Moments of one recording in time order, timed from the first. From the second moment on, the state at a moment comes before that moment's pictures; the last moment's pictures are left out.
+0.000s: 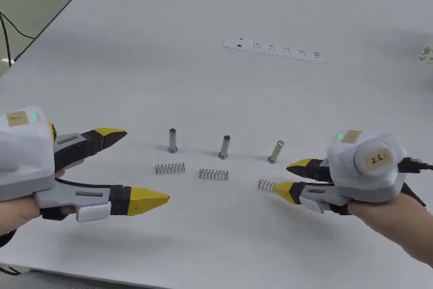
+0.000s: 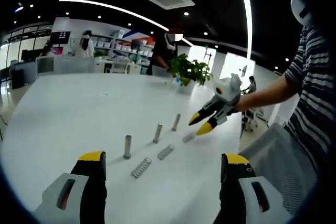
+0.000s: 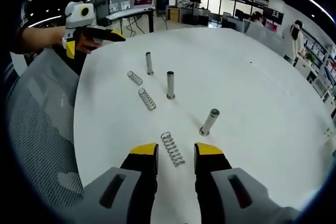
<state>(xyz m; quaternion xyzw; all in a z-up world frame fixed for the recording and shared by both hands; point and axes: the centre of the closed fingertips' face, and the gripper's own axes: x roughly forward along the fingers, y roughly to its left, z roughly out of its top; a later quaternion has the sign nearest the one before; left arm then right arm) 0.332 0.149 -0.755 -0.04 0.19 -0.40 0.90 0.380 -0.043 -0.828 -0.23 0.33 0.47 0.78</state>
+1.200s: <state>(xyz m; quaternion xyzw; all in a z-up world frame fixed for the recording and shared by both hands) 0.334 0.153 -0.758 -0.01 0.21 -0.42 0.88 0.376 -0.044 -0.858 -0.33 0.35 0.51 0.71</state>
